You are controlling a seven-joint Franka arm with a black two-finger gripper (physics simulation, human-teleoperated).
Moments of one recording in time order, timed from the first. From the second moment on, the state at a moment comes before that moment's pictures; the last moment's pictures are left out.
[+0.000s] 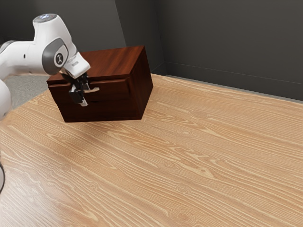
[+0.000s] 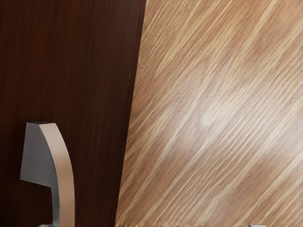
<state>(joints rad) 0.51 0.47 -0.09 -1.14 0.12 1.86 1.34</state>
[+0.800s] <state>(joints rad) 0.54 0.27 -0.09 -1.41 0.12 1.88 1.32</state>
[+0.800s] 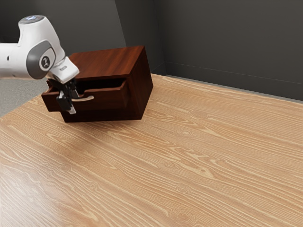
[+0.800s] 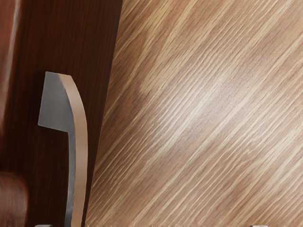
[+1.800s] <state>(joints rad) 0.54 0.07 -0.09 -1.69 0.11 1.95 1.29</state>
